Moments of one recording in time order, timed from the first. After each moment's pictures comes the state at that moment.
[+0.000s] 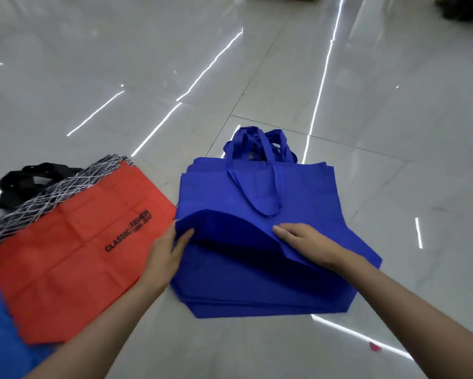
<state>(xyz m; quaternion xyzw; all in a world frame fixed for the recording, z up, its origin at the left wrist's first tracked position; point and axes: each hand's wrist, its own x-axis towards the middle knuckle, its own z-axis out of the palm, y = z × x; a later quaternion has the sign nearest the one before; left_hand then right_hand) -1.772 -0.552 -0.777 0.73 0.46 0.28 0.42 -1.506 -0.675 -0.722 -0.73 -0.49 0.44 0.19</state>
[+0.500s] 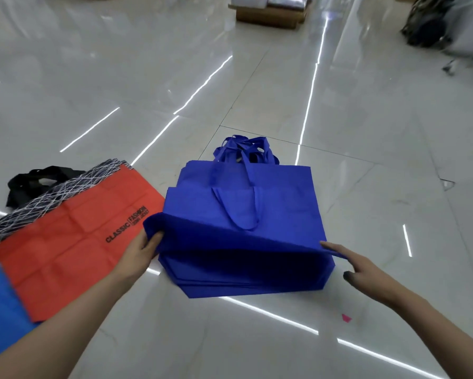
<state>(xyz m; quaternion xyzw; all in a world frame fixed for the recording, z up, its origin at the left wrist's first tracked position) -1.813 -0.572 -0.757 0.60 0.45 0.27 0.61 -1.453 -0.830 -0.723 -0.79 -0.44 0.38 0.20</state>
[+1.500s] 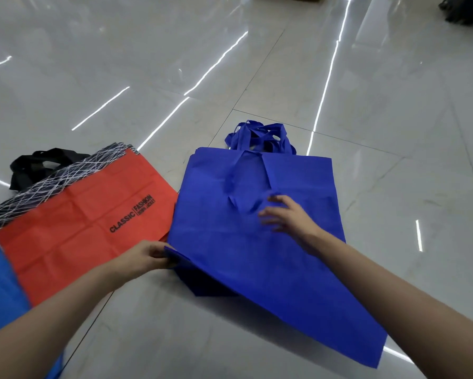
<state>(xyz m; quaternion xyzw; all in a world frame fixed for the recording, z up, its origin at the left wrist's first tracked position) -1.829 -0.563 -0.750 0.64 0.44 0.03 0.63 -1.527 -0.661 -0.728 -0.69 -0.26 0.53 0.42</state>
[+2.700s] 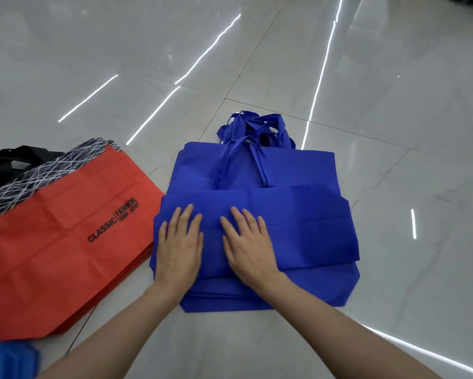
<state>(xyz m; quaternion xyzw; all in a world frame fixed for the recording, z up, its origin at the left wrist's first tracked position) -1.733 -0.580 -0.799 0.87 0.47 0.10 0.03 -1.596 -0.647 -0.801 -0.78 -0.62 0.05 0.07</state>
